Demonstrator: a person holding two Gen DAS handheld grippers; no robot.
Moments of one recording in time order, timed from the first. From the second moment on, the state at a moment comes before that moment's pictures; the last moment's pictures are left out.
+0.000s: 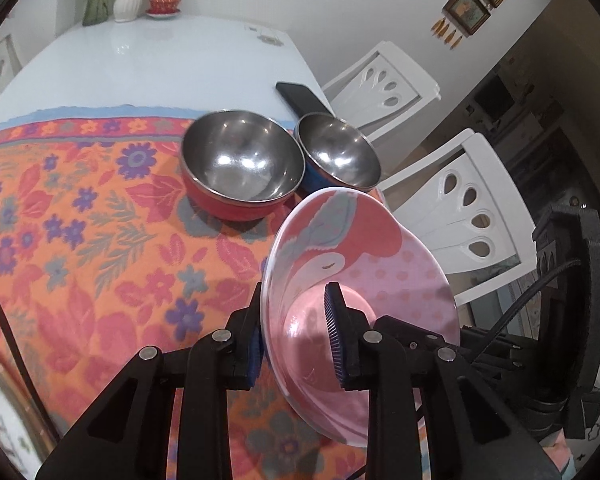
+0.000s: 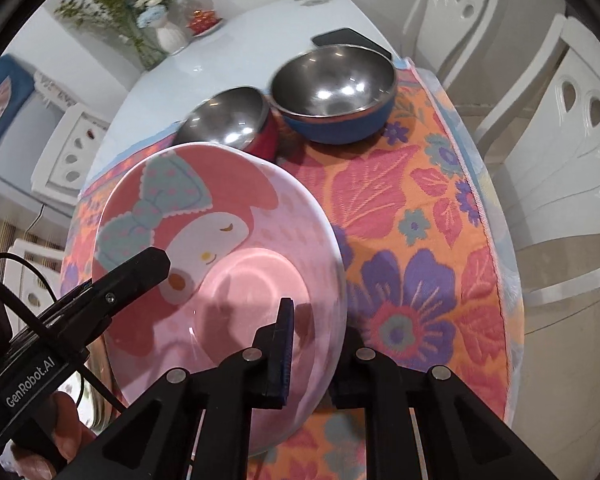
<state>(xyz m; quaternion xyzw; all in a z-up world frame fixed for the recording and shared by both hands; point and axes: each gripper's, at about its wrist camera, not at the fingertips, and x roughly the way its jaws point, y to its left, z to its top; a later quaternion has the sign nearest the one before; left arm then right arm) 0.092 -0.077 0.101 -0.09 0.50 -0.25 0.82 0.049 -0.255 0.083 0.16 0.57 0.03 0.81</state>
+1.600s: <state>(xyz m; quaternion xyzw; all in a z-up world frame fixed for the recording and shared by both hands) -0.031 -0.009 0.053 -0.09 0.56 -0.19 0.80 -0.008 -0.193 0.045 0.07 0.63 0.11 0.77</state>
